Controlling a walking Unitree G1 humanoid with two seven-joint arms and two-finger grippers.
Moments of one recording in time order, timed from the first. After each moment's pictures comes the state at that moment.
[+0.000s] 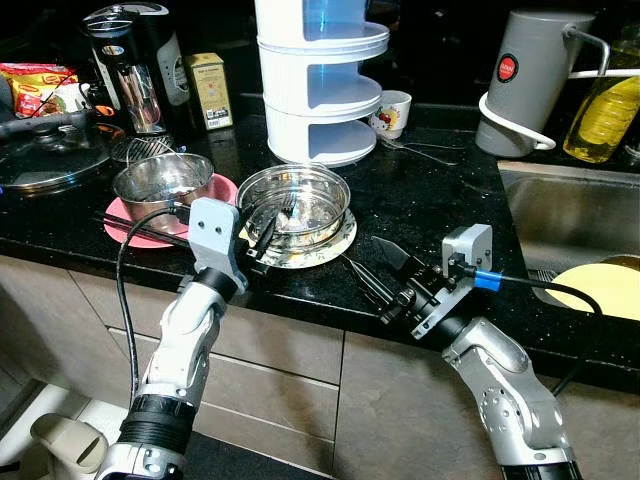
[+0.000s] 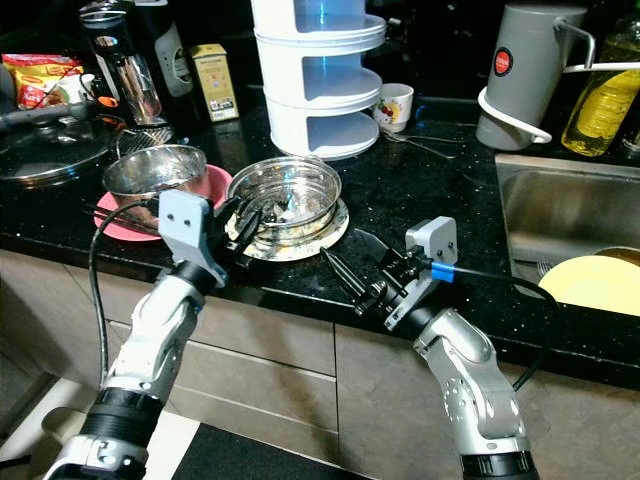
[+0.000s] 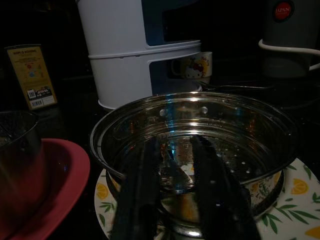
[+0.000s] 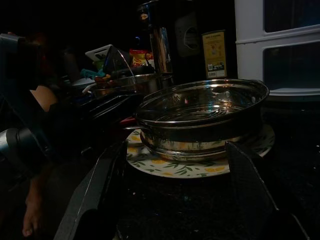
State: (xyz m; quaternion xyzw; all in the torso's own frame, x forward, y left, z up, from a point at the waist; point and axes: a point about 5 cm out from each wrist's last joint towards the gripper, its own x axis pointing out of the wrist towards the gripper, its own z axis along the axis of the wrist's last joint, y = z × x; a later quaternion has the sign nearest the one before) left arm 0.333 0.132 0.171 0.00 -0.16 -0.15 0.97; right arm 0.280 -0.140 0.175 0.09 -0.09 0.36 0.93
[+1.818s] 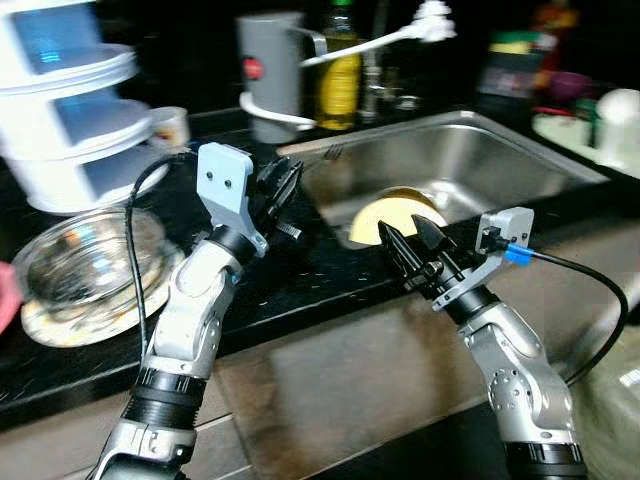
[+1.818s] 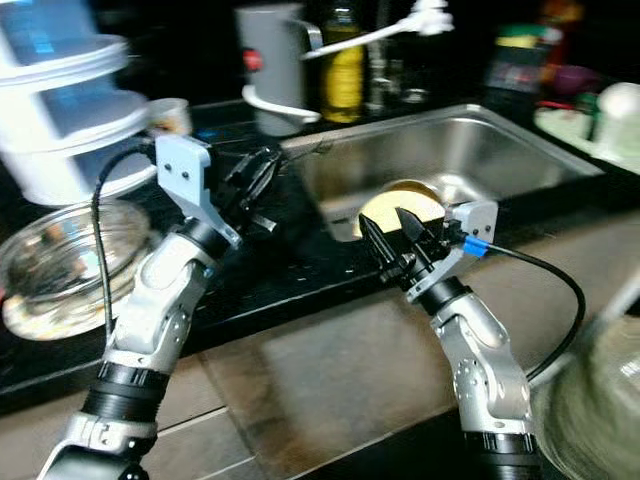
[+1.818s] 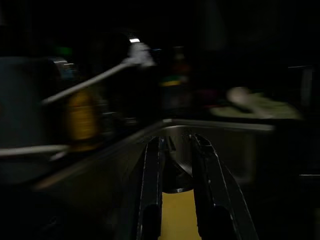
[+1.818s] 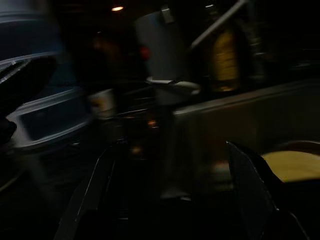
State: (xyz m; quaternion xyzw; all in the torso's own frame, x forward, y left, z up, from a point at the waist) left arm 0.332 0.097 0.239 -0.03 -0.23 -0.25 0.94; right arm 0.299 -0.168 0.185 0.13 -0.11 0.24 0.95
